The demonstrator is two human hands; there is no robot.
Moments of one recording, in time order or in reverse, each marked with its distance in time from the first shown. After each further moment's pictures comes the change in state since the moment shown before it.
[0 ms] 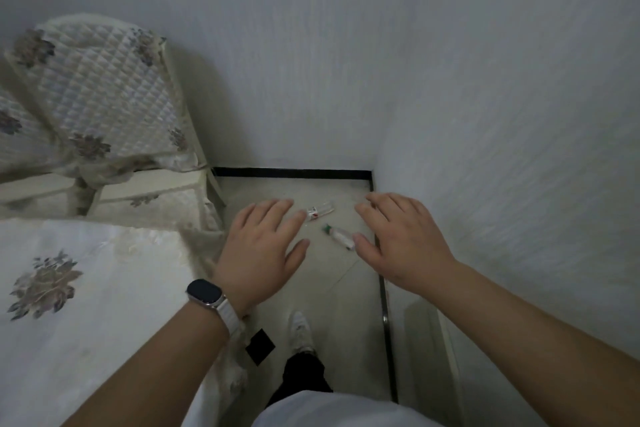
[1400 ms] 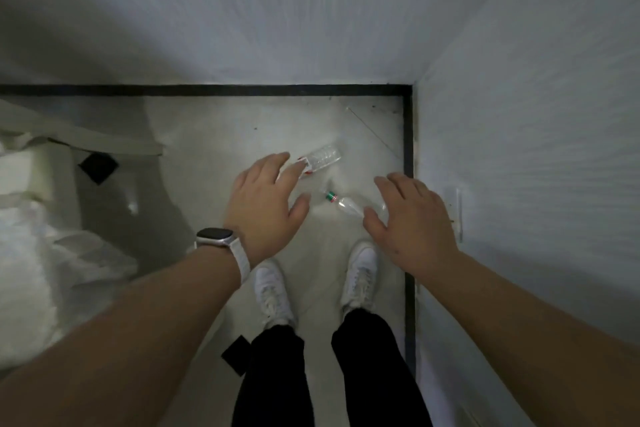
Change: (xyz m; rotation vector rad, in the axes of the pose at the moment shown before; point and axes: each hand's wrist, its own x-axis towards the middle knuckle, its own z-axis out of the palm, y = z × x) left_hand 0.307 -0.152 0.517 -0.293 -0.380 -0.209; right_hand 0.233 0.244 0.500 0.223 -0.424 0.362
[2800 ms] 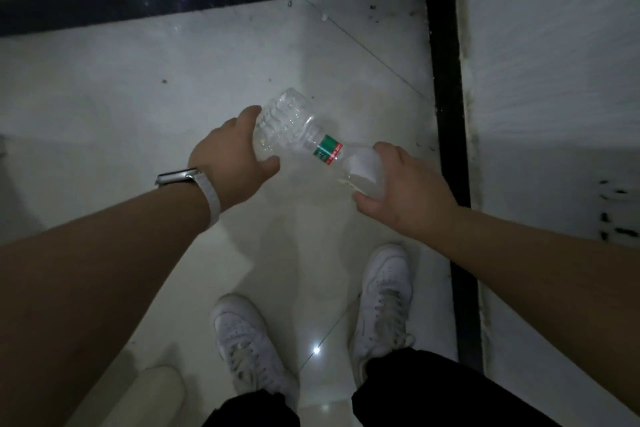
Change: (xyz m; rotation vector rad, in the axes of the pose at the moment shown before) left_hand 0.138 -0.133 0.310 -0.048 -0.353 -0.225; right_hand 0.106 0.129 0.303 0.243 -0.275 0.190
